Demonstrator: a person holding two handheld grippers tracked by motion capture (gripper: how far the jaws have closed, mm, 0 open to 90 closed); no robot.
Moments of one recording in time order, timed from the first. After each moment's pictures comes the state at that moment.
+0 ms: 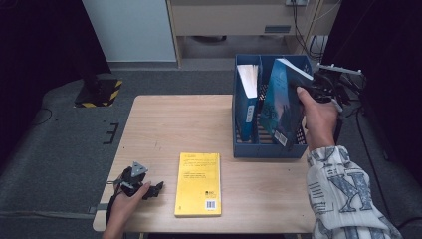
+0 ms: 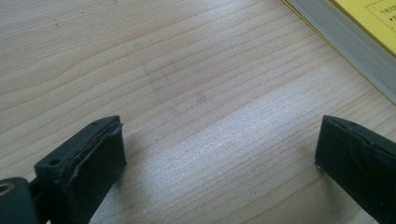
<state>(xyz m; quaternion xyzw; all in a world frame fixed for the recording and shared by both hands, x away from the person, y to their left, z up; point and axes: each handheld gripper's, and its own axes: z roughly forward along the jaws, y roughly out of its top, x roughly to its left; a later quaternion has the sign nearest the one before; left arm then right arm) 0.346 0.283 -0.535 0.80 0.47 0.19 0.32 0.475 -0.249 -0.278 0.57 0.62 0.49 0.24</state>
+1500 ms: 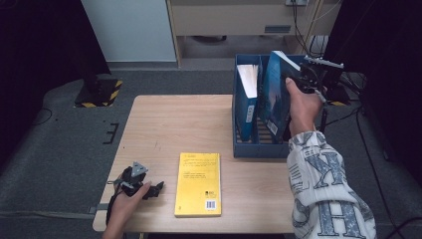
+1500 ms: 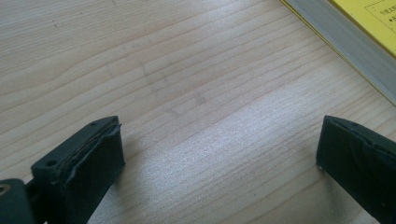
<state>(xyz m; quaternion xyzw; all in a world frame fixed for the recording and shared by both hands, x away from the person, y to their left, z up) 0.347 0.283 -0.535 0.80 0.47 0.19 0.32 0.514 -0.226 -0.287 0.59 0.59 0.49 0.26</state>
